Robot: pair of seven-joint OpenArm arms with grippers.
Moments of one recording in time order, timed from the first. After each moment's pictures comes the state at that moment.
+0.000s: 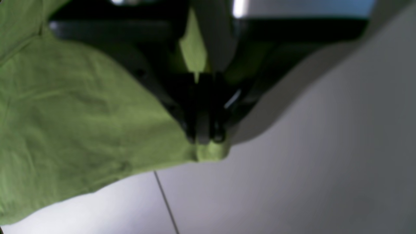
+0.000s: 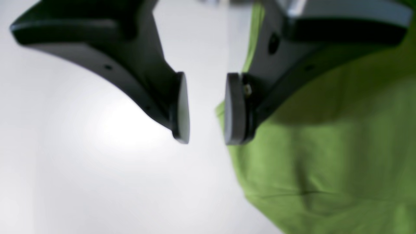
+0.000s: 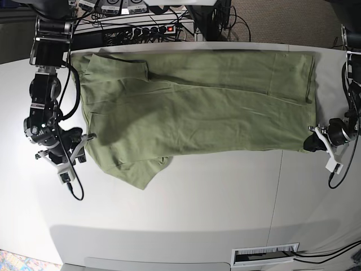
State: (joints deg) left arm -18.8 -38.0 7.3 48.7 -45.0 -43.3 34.4; right arm 14.0 25.3 8.1 81.4 11.7 28.4 -50.1
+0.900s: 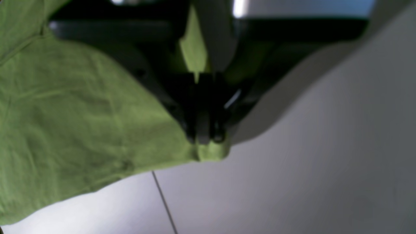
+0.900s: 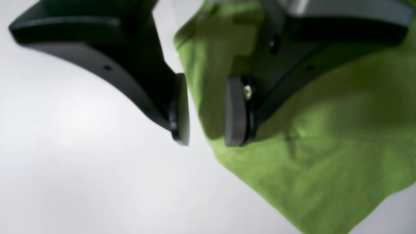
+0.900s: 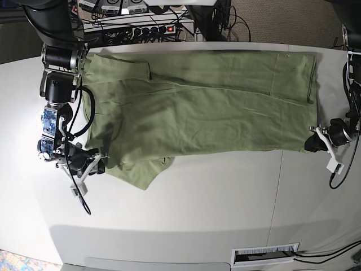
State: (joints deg) left arm -18.9 -38.1 7.3 48.7 -45.1 -43.3 34.4; right arm 28.8 19.5 8.1 52.3 10.8 33.7 -41.4
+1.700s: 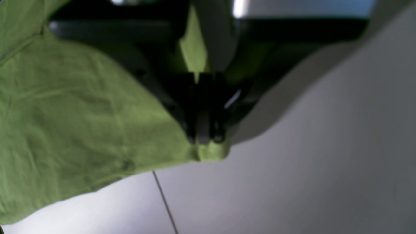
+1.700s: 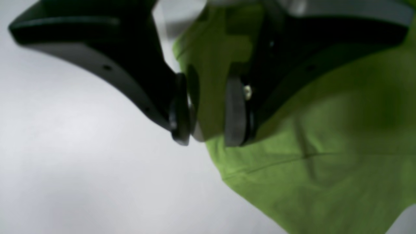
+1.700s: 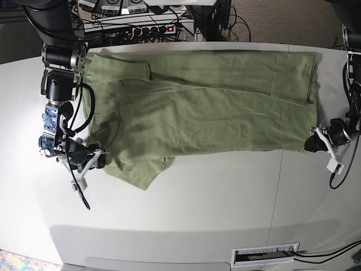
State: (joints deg) left arm -18.9 -38.1 7.3 48.7 -45.1 -43.3 33.9; right arm 28.2 19.5 8.4 49.5 11.6 33.5 -42.2
